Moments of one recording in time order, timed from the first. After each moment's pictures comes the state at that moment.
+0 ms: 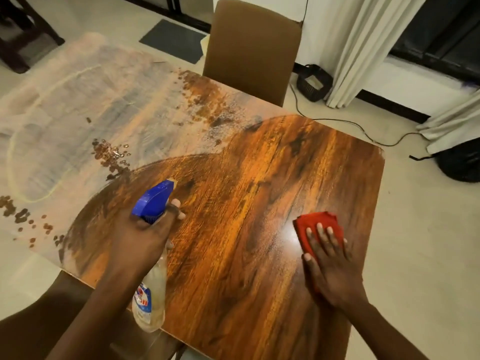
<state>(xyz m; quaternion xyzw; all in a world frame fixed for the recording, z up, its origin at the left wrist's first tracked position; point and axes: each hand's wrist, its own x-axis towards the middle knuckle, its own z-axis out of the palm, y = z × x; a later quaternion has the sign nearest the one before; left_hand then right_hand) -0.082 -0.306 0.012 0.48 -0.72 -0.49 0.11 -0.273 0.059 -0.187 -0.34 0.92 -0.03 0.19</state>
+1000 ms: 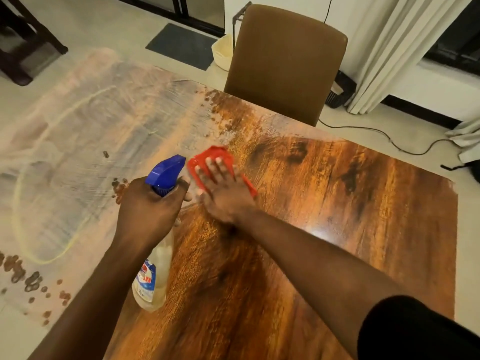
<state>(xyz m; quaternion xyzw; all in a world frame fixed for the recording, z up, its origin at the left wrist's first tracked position) -0.166 -0.494 -0.003 0.46 -0.75 -0.46 0.12 -0.324 -0.425 -0.180 -0.53 0.82 -0.03 0.22</state>
